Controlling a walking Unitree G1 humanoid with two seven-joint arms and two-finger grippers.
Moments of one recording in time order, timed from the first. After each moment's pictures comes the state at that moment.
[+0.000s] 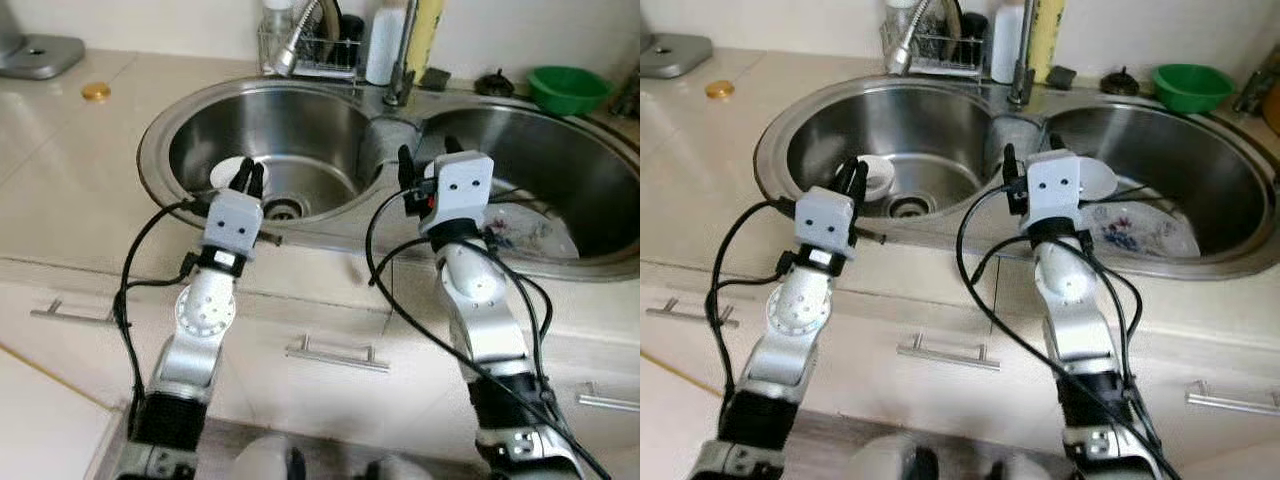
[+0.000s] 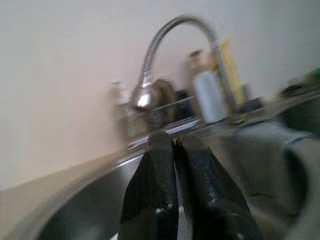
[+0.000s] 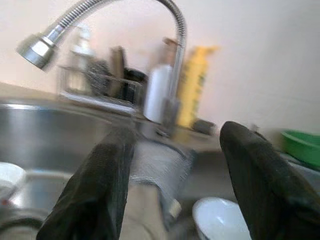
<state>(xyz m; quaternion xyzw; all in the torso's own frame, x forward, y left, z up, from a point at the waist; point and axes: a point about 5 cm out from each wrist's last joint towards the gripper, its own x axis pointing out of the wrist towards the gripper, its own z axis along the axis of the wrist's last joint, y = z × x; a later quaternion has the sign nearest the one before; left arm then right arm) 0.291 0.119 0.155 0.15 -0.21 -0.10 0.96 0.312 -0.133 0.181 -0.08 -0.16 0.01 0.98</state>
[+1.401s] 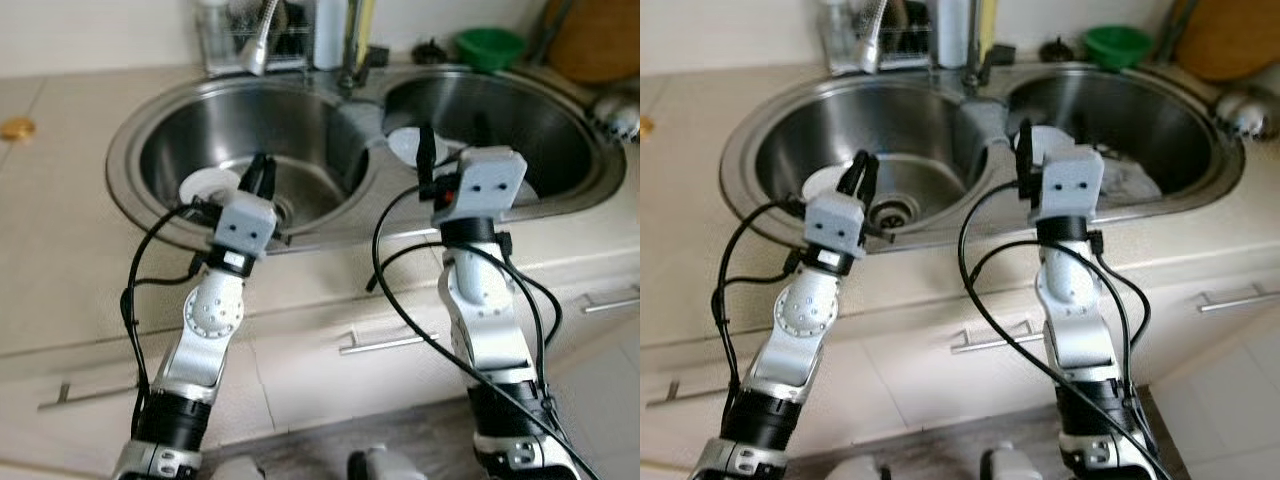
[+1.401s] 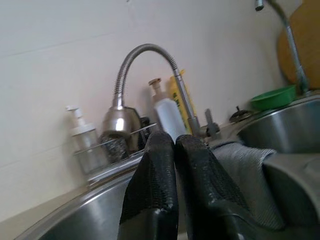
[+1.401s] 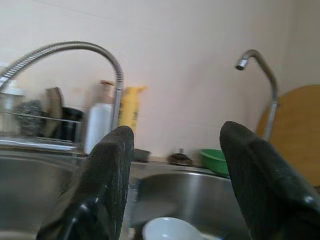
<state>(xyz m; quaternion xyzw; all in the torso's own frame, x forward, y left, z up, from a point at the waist) 0.290 0.124 0.168 0.18 -0.26 -0.09 0.95 0.301 -0.132 0.206 -0.06 -0.27 -0.02 0.96</state>
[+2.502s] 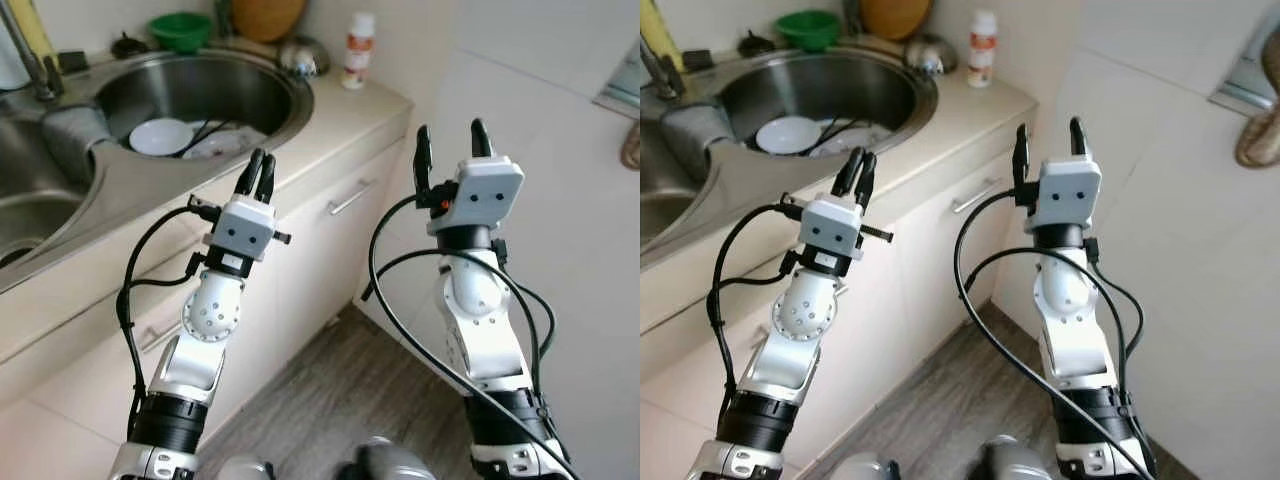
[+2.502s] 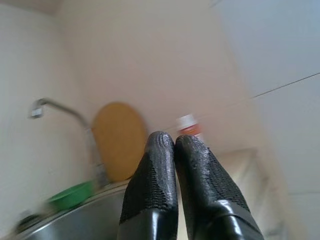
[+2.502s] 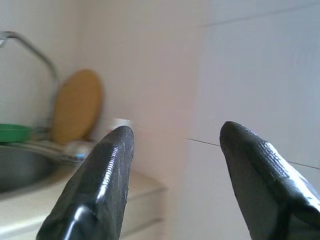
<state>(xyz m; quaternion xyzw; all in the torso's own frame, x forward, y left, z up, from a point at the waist) 0.287 0.126 0.169 0.17 -0.28 -0.08 0.94 0.297 -0.123 0.203 -0.05 -0.28 -0.01 0.96</state>
